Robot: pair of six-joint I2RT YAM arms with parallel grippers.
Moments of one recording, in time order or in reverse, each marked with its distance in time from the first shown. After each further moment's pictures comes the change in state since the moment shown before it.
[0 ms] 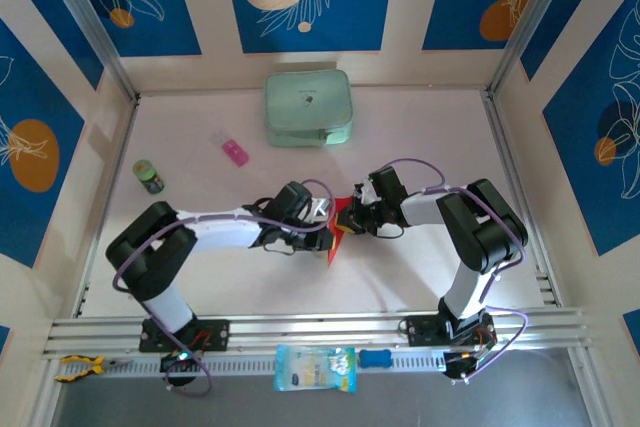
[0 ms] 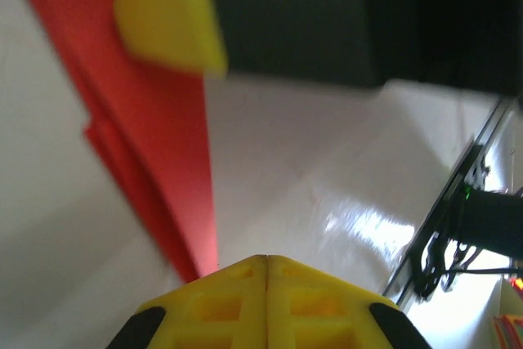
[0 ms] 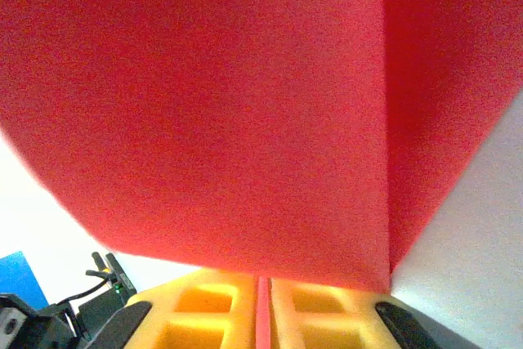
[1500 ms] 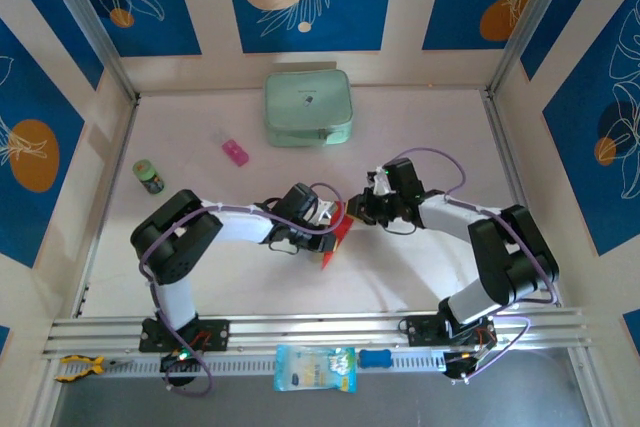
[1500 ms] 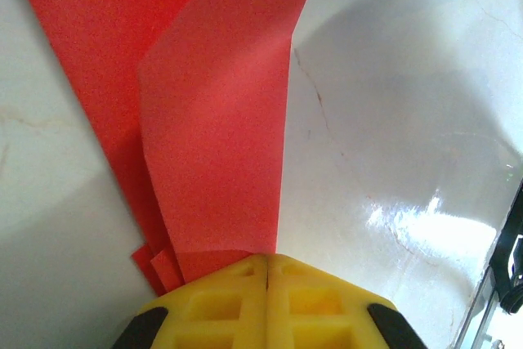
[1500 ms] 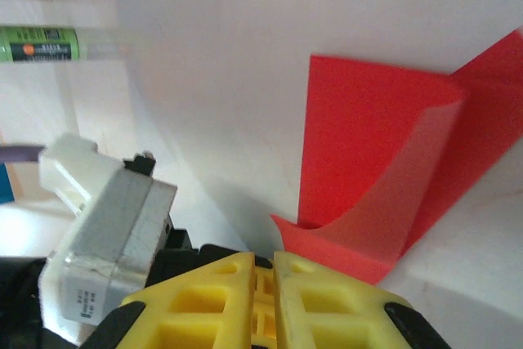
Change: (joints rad) left arm 0.008 0.141 0.019 0.033 -0.002 0.175; right arm -0.032 -0.231 -0.020 -0.119 0.039 -0.053
